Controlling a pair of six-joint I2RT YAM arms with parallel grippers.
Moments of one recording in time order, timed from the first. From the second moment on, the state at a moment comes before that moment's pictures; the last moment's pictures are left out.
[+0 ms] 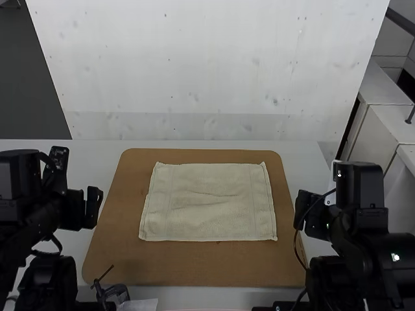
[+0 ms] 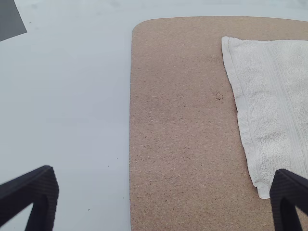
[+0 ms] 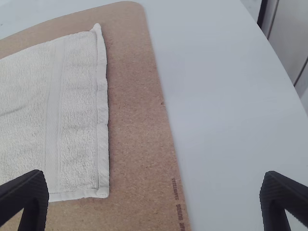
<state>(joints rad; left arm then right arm) 0.00 0.04 0.42 -0.94 0.02 0.10 0.08 0.01 0.42 -1.06 0.13 0.18</state>
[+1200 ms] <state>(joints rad) -0.01 0.47 0.53 -0.83 0.03 0.06 0.13 0.51 0.44 -0.77 0.06 0.14</state>
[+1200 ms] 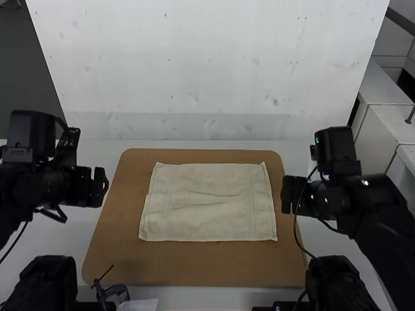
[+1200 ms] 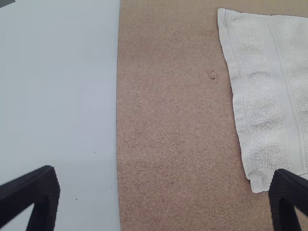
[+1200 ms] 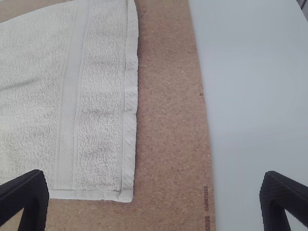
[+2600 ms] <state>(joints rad) -0.08 1.36 0.84 -0.50 -0.03 -0.02 0.10 2.09 1.29 -0.48 0.00 0.19</state>
